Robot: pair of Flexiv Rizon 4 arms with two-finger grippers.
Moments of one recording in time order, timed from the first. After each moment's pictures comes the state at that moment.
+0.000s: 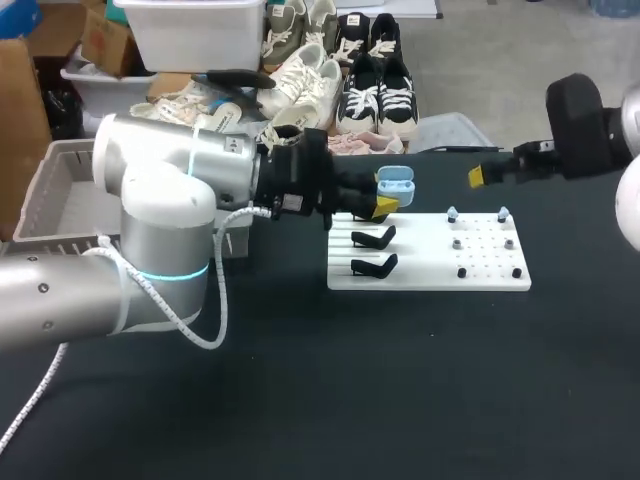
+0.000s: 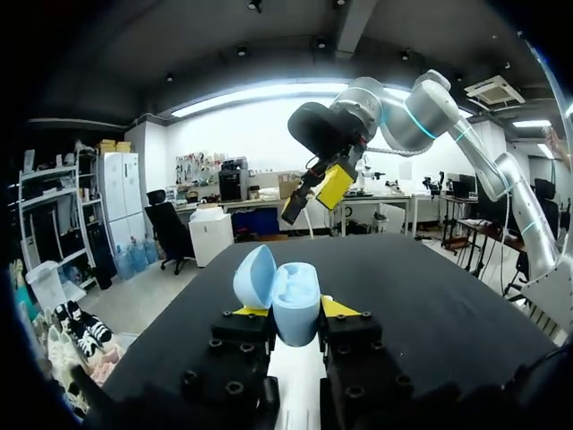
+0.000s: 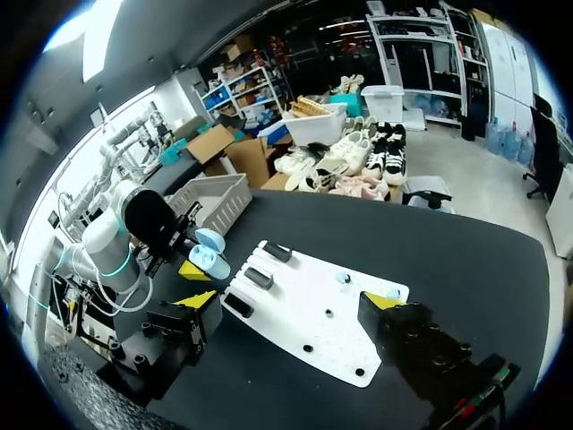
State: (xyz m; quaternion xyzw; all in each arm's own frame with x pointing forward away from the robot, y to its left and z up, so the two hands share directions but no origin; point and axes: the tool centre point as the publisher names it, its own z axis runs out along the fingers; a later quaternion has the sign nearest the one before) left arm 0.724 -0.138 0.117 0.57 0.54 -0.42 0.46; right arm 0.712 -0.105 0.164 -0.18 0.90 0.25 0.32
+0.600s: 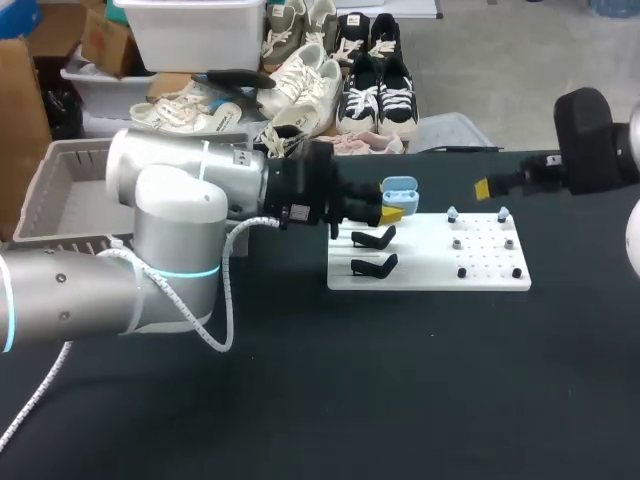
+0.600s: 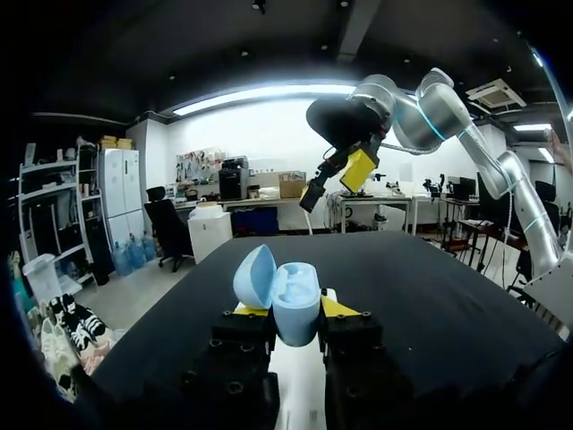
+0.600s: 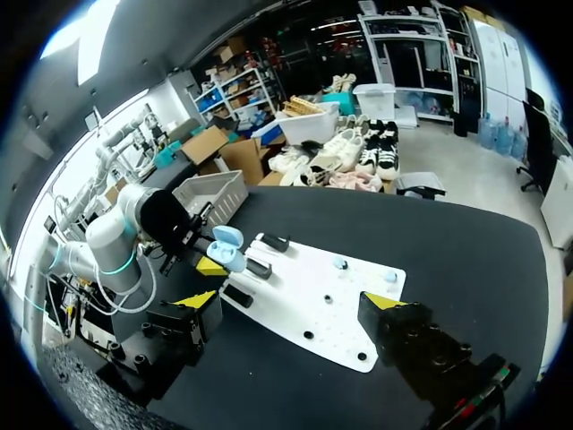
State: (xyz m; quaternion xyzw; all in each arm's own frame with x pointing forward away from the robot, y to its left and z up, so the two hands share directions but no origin) left arm 0.730 -0.148 0.095 0.56 0.55 -0.42 0.45; right arm 0.695 -0.111 0.158 -0.17 0.90 0.24 0.32
